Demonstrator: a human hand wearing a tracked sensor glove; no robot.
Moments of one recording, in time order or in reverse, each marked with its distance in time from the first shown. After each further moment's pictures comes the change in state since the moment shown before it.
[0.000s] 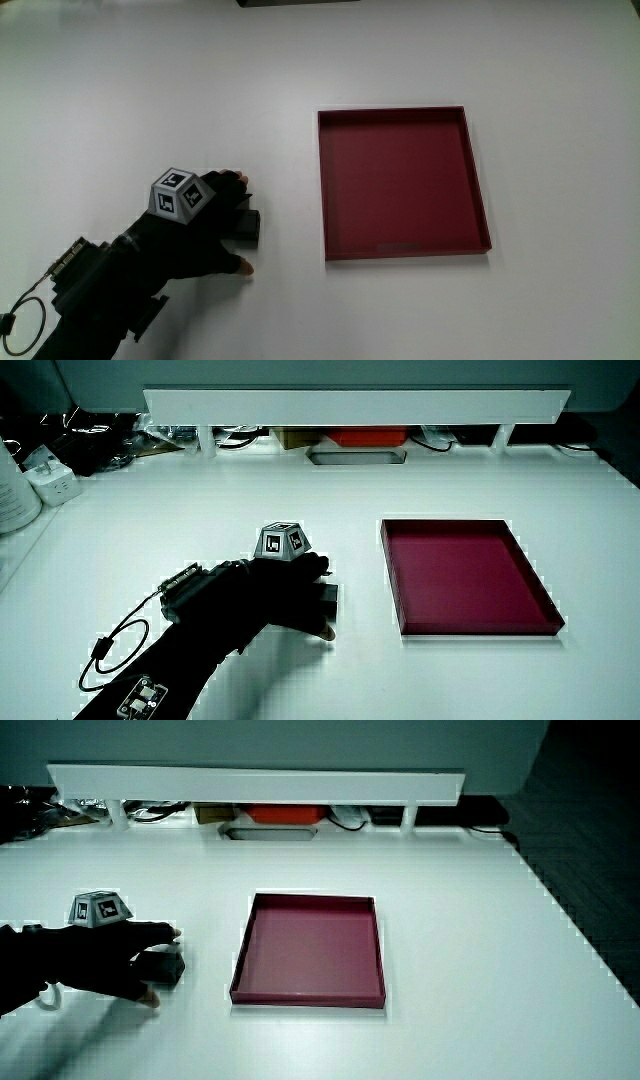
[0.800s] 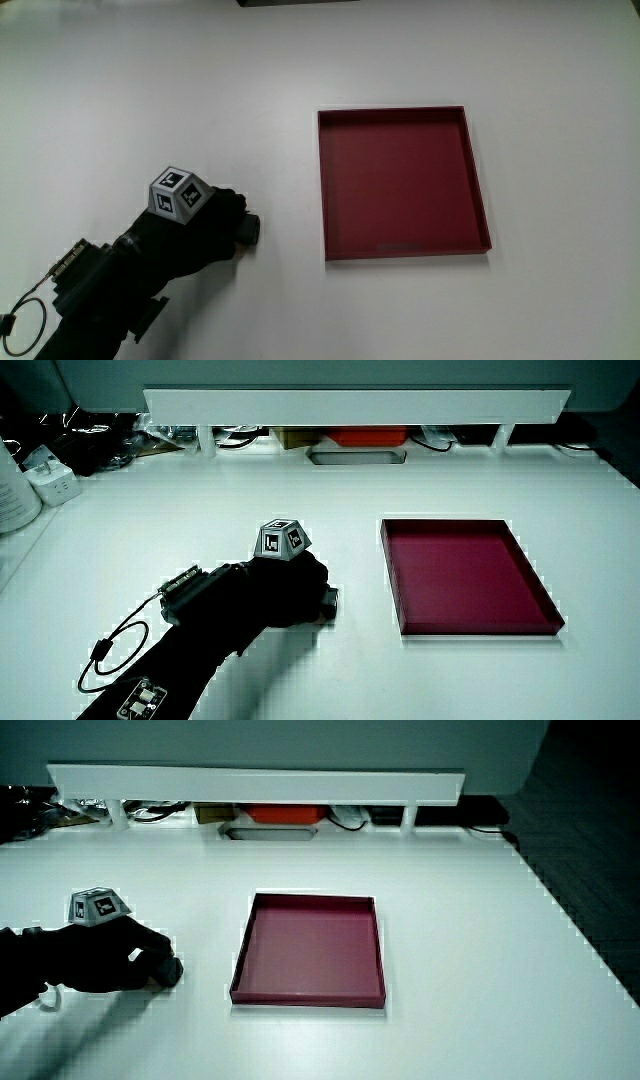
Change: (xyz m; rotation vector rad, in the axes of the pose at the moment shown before) arm -0.001 0.000 0.000 0.100 0.005 -0.068
